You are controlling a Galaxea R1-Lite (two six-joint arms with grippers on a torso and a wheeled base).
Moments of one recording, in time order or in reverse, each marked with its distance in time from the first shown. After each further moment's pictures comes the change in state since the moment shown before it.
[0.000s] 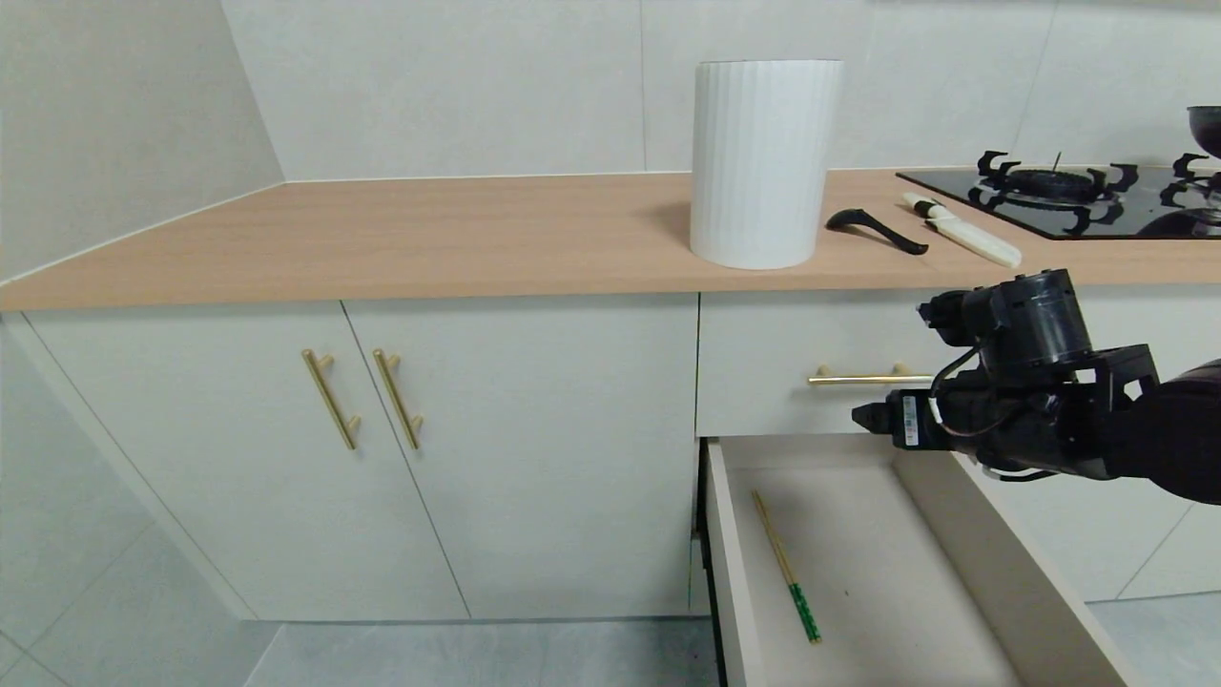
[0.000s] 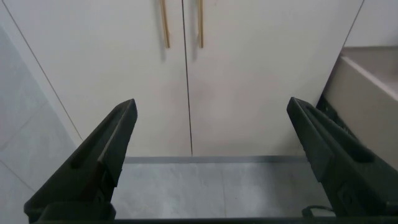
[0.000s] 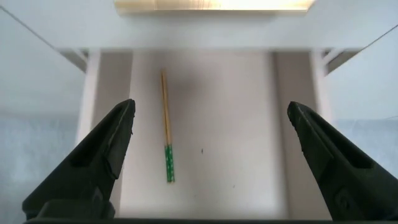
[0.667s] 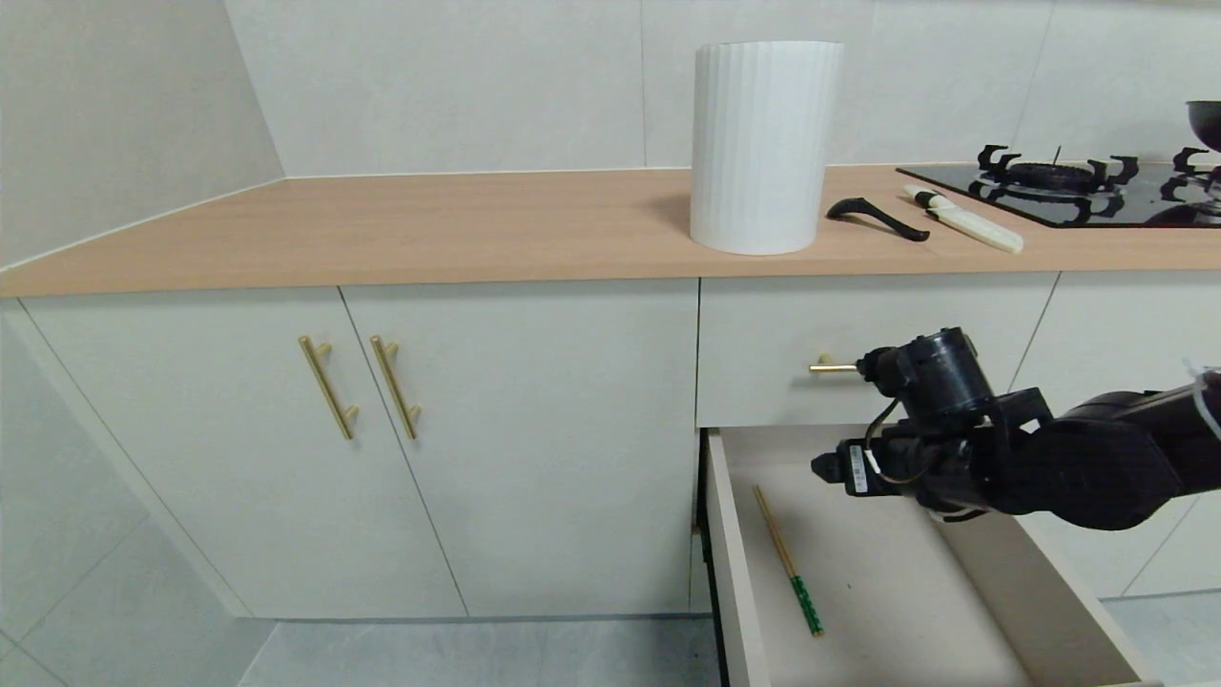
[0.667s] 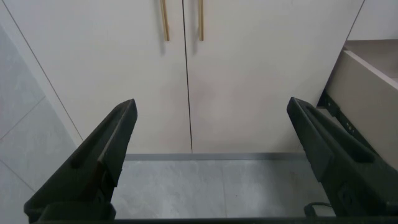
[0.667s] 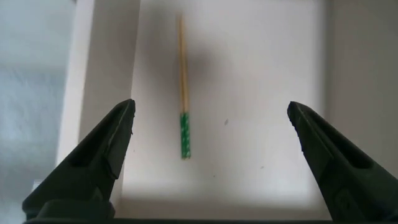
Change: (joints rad) left arm 0.000 0.000 0.000 0.000 0.000 0.000; right arm 0.082 0.134 0.002 0.001 -0.001 0.049
